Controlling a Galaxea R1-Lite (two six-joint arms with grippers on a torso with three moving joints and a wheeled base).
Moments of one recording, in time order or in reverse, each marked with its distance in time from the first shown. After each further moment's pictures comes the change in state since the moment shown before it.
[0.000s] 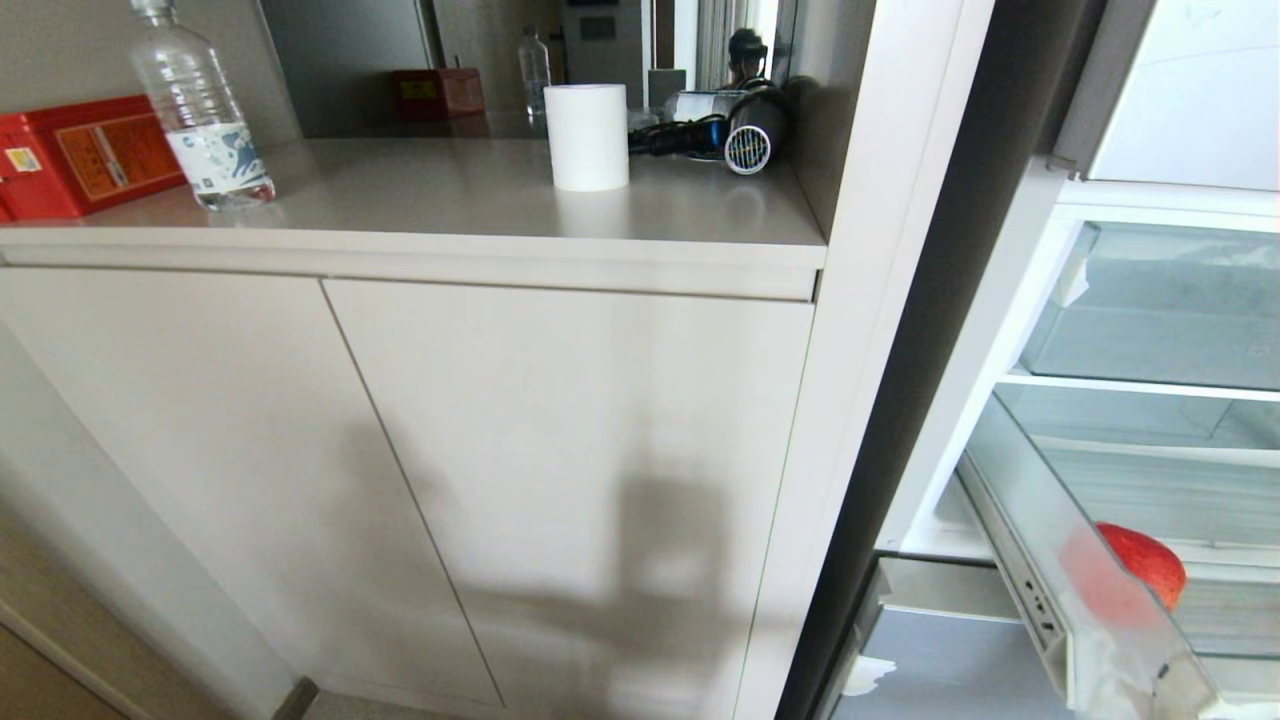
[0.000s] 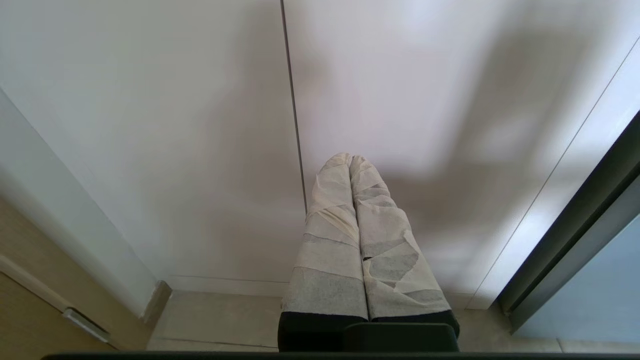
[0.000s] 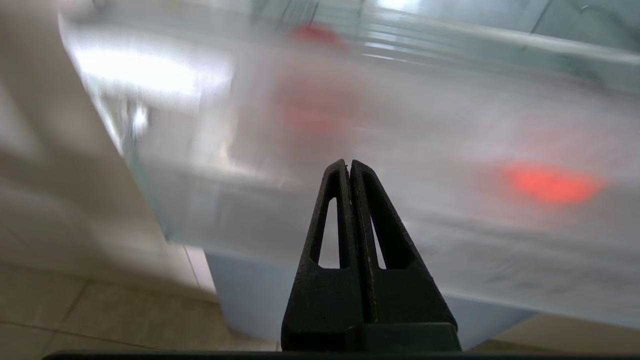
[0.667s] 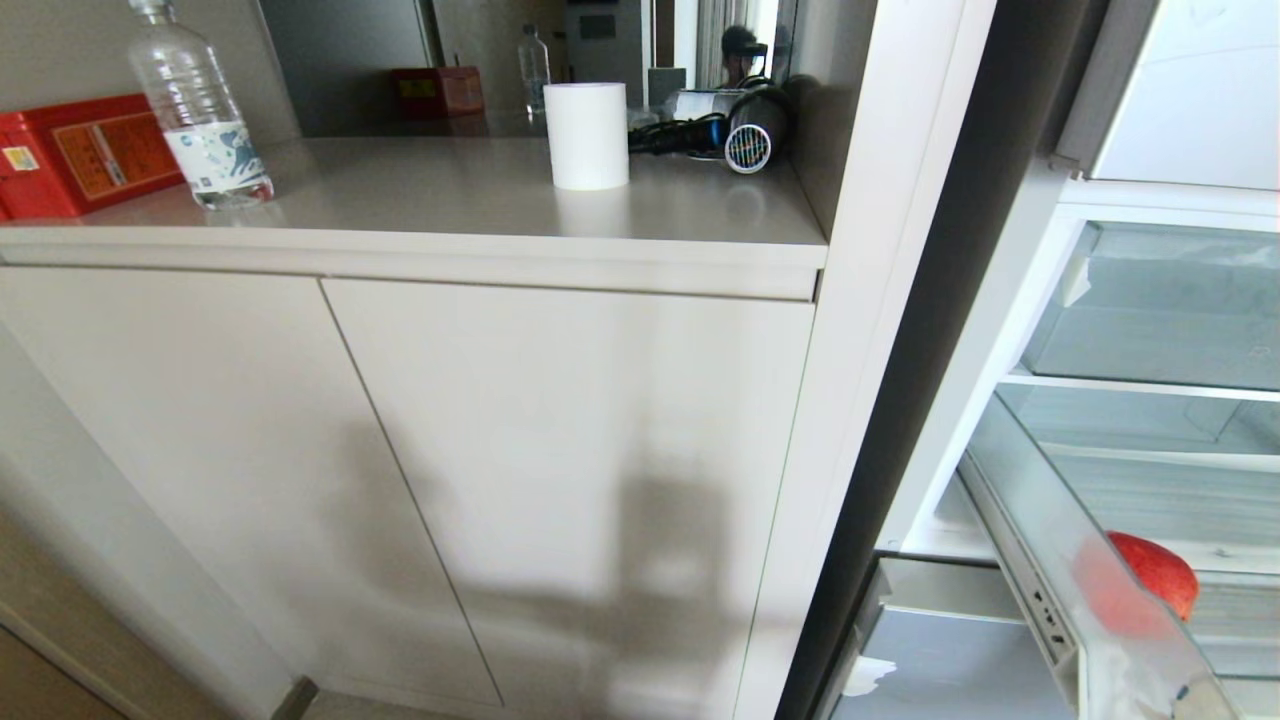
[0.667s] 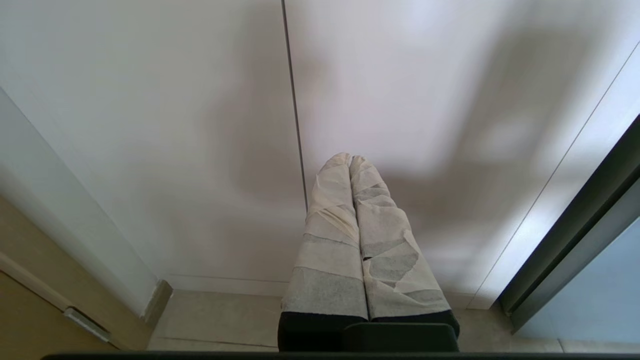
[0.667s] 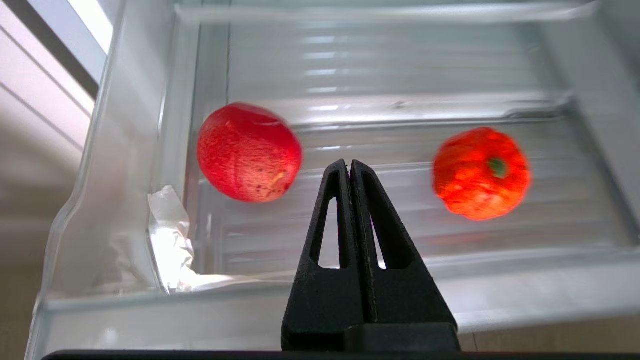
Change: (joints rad) left arm 0.000 0.000 0.000 0.000 0.000 0.002; right arm -0.048 0.541 -0.568 0.308 -0.163 0.165
